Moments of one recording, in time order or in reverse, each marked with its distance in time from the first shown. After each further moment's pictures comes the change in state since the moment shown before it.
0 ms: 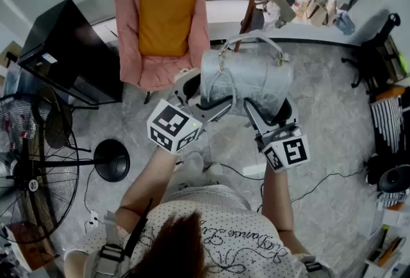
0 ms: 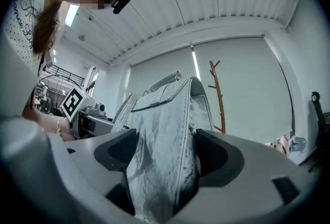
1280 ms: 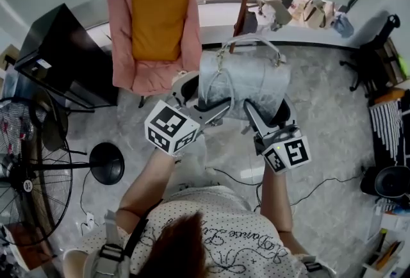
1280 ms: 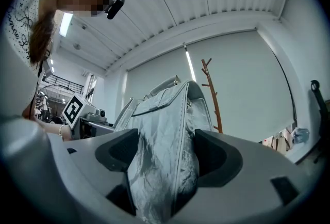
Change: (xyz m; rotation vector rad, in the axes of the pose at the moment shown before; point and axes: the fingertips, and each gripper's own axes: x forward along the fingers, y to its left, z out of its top) left arm 0.050 -0.014 -0.006 -0.006 0.023 -0.002; right arm -0.015 -0.051 -0.007 0.083 -0.022 0.015
